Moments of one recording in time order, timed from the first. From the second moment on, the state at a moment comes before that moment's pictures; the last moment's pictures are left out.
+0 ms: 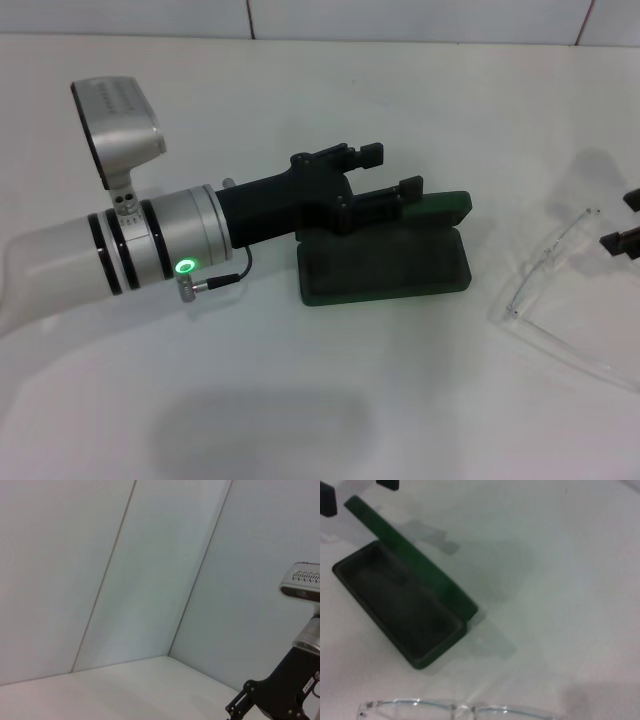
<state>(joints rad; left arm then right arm) -0.55 -2.09 1.51 0.39 1.01 1.23 -1.19 0.63 1.98 -0.89 -1.11 -2.53 -1.58 1.90</state>
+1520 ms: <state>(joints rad) -0.91 -2.09 1.91 0.41 1.06 0.97 -1.77 0.61 2.01 -0.93 -1.06 -2.59 -1.58 1.92</state>
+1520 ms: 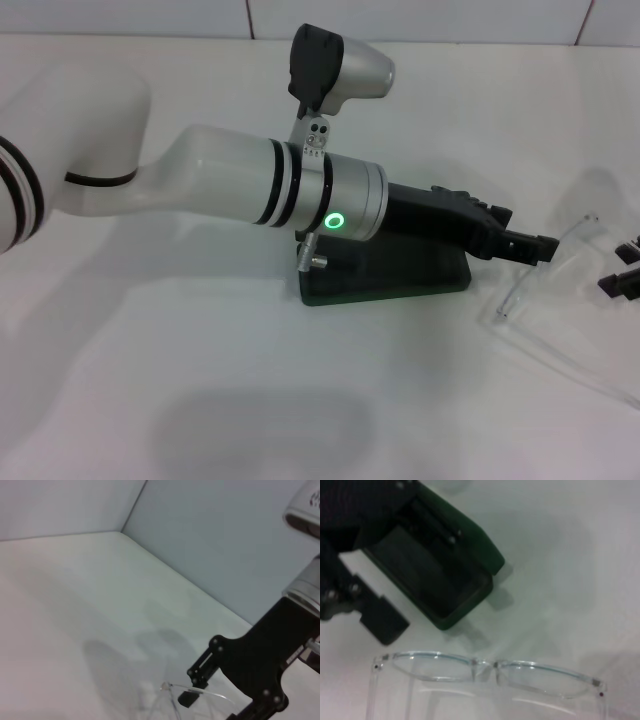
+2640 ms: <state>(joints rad) -0.72 -2.03 1.74 0.50 1.19 1.04 -1.78 0.64 2.02 -1.14 -1.06 -2.40 -1.66 1.91</state>
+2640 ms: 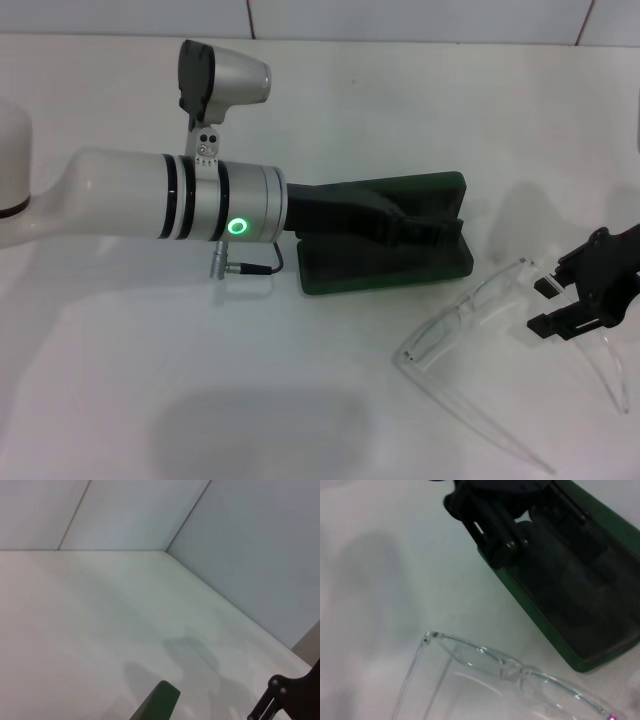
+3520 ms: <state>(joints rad) -0.75 -2.05 1.73 0.62 1.52 1.06 -2.01 0.49 2.01 -0.64 -1.15 -2.23 -1.71 1.70</state>
